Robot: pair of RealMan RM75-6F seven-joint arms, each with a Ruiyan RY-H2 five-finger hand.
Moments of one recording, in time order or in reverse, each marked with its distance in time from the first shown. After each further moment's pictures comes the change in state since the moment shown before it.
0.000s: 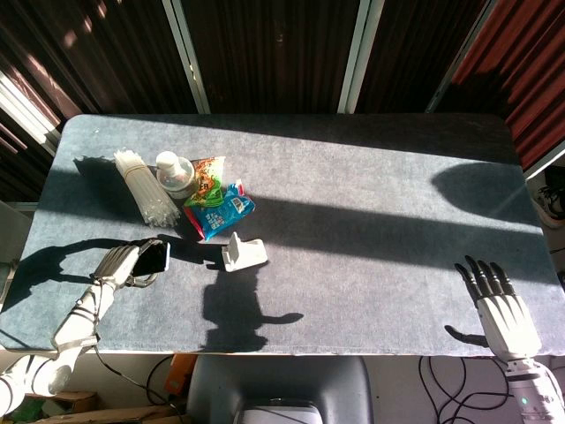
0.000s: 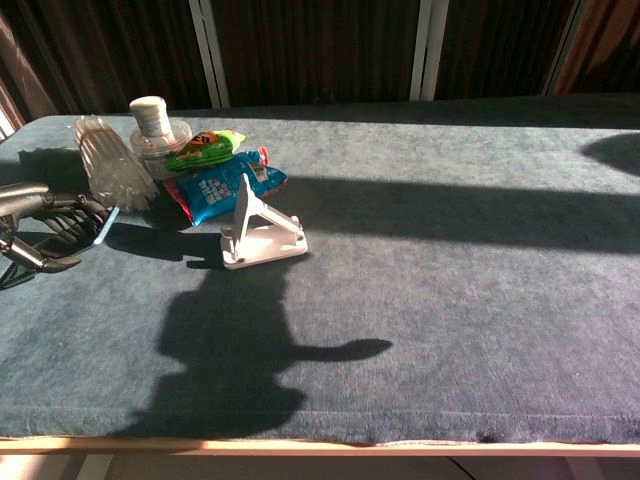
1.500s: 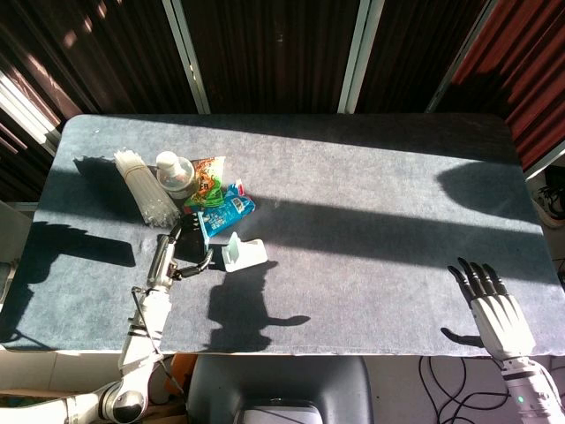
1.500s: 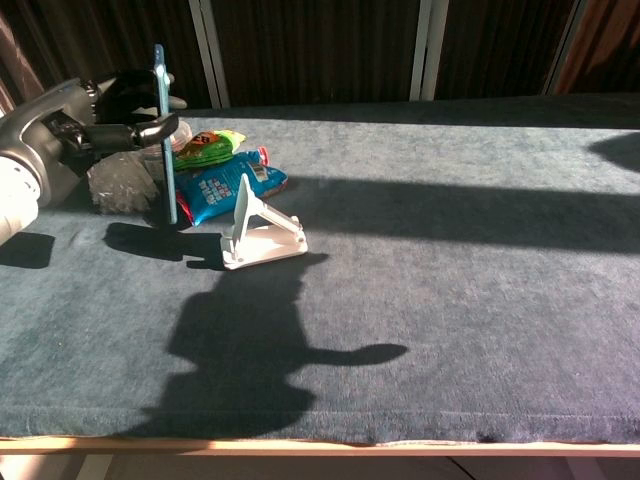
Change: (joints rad) left arm 0.065 -0.260 -0.248 -0.430 -0.141 0.395 -0.097; right arm 0.017 0.005 -0.010 0.002 -0.004 -0.037 0.010
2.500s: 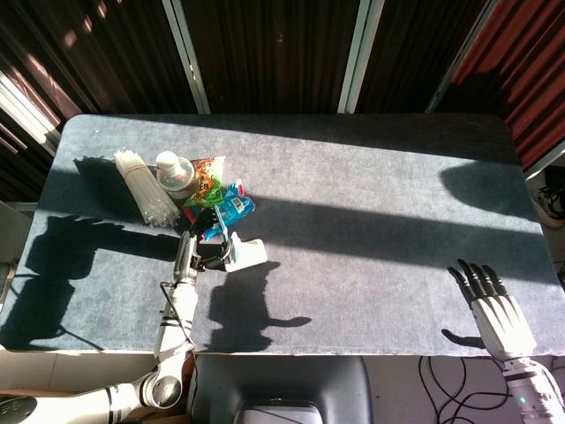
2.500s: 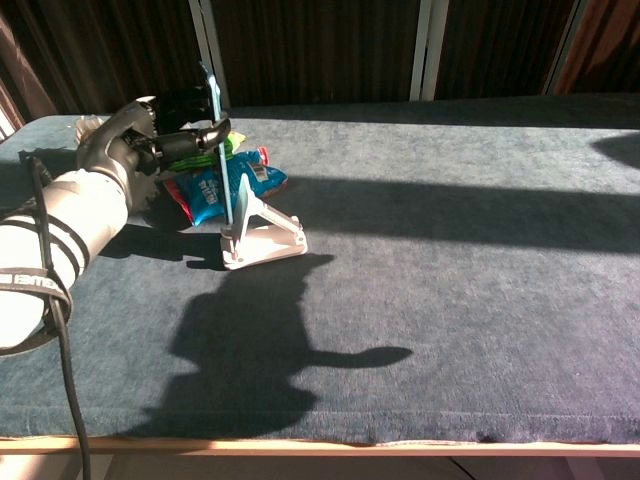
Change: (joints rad) left arm -0.054 -0.220 -0.094 0.186 -0.051 -0.015 -0.044; right arm 0.002 0.011 -0.008 0.003 -0.006 -0.003 0.018
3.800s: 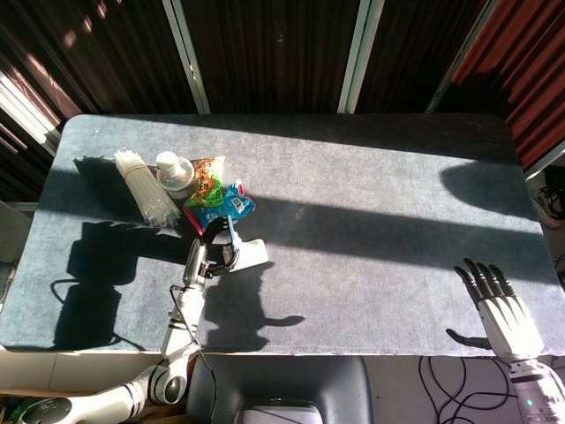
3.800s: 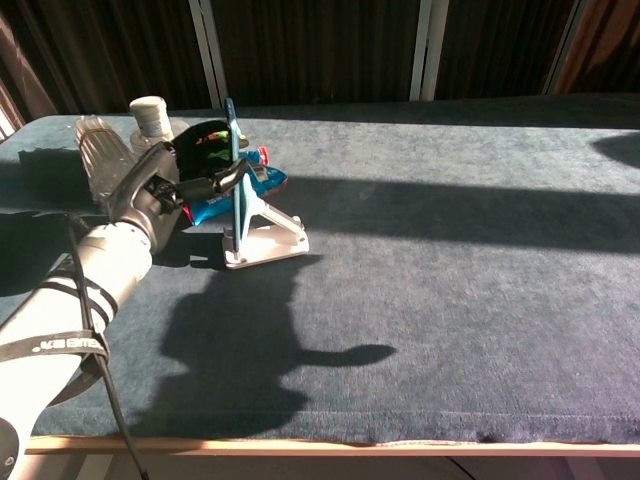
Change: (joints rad) left arm -0.030 -0.154 0.088 0.449 0.255 -0.014 -0.438; right arm -0.012 0.014 0.000 0.003 -0.007 0.024 0.034
